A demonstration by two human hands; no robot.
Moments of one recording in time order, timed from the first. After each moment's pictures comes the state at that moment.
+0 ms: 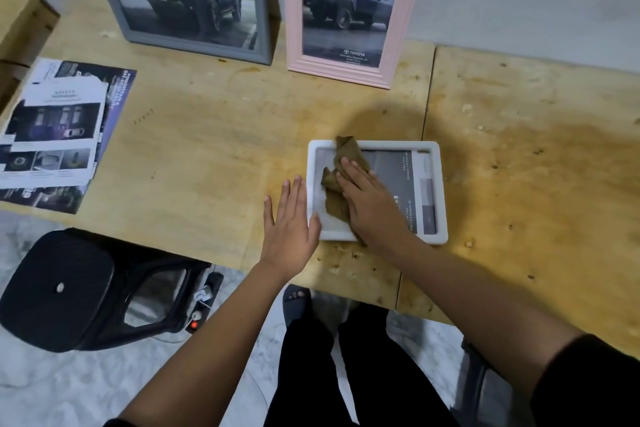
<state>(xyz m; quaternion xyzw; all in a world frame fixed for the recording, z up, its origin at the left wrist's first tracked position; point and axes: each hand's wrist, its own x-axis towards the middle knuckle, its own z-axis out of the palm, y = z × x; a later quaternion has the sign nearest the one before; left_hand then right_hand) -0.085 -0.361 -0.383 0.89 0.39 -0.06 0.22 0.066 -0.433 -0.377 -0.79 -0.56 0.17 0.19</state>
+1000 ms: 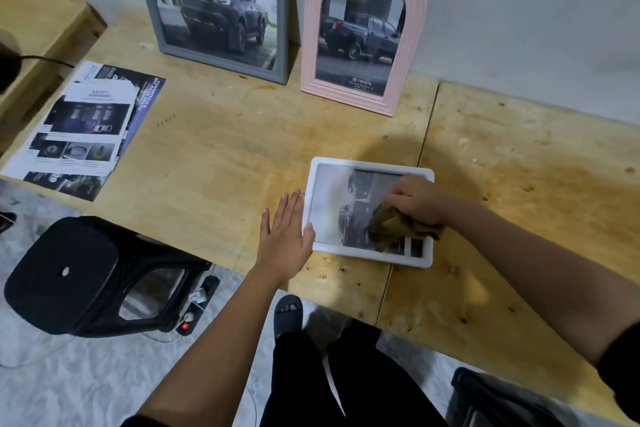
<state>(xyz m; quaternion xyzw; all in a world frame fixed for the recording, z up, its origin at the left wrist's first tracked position) -0.079 -0.368 -0.372 0.86 0.44 -0.09 0.25 0.171 -0.437 -0.325 -0.72 -0.57 0.40 0.09</state>
